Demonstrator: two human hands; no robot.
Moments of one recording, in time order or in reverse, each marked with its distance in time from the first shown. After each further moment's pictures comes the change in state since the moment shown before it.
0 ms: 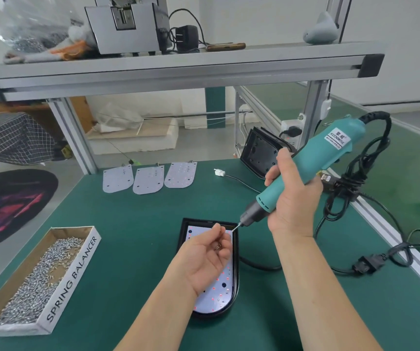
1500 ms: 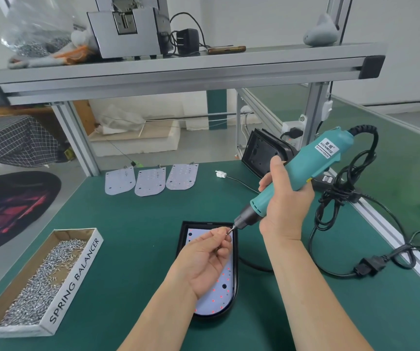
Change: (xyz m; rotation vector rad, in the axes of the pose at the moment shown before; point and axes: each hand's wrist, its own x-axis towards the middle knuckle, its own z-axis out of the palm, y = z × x) left_hand -0.005 -0.002 0.002 0.045 -0.032 0.104; right_hand -0.006 0.013 0.005 -0.064 0.092 0.012
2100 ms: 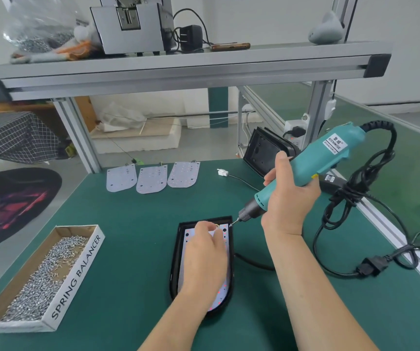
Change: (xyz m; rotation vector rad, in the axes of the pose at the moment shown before) left_hand -0.004 -0.017 0.000 1.180 0.462 0.537; right_hand 0.005 0.003 0.006 -0.035 0.072 -0.110
